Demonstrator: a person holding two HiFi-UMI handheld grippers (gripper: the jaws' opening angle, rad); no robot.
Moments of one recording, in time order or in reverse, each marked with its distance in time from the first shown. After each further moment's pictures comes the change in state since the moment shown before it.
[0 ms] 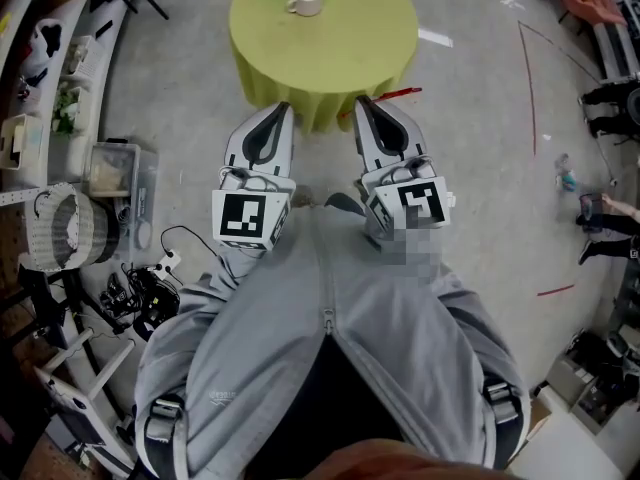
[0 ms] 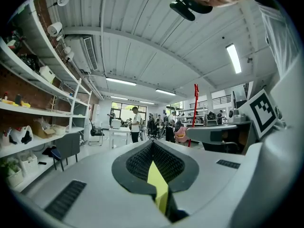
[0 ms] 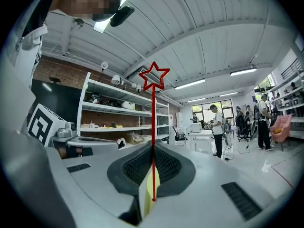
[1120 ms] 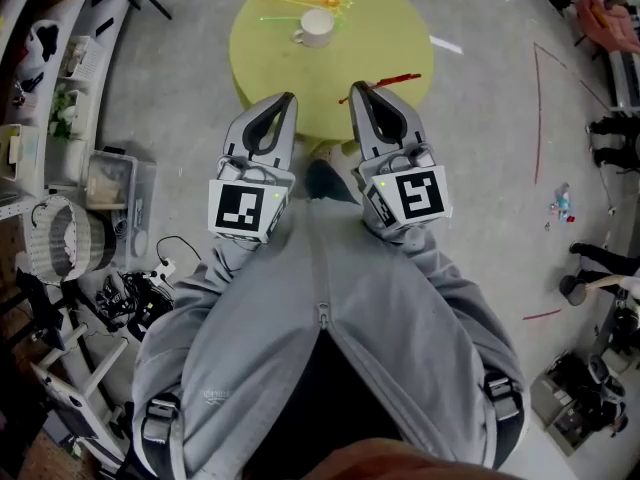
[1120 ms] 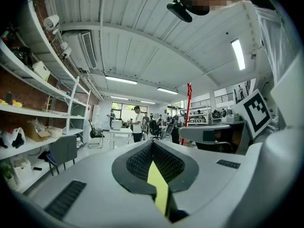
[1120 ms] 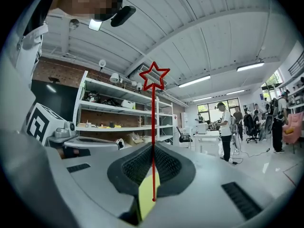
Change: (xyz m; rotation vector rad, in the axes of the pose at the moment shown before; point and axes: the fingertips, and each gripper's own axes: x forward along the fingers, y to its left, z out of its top) left arm 0.187 0.097 -0.004 0.015 -0.007 0.014; right arm 0.190 -0.116 -0.006 -0.007 -0.004 0.078
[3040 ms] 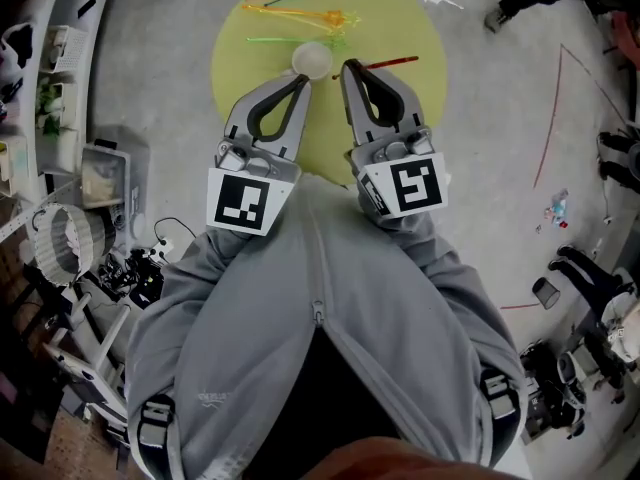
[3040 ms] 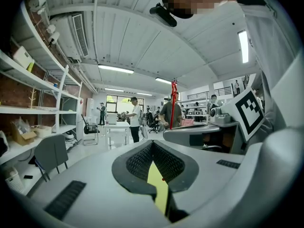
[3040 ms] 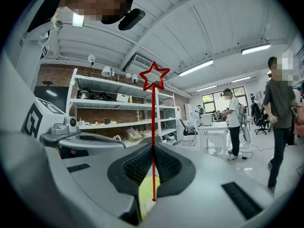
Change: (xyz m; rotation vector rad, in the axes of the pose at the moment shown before) left arm 0.276 0.114 -0.022 0.012 0.102 -0.060; right arm 0.246 -0.180 -0.034 0.057 0.087 0.076
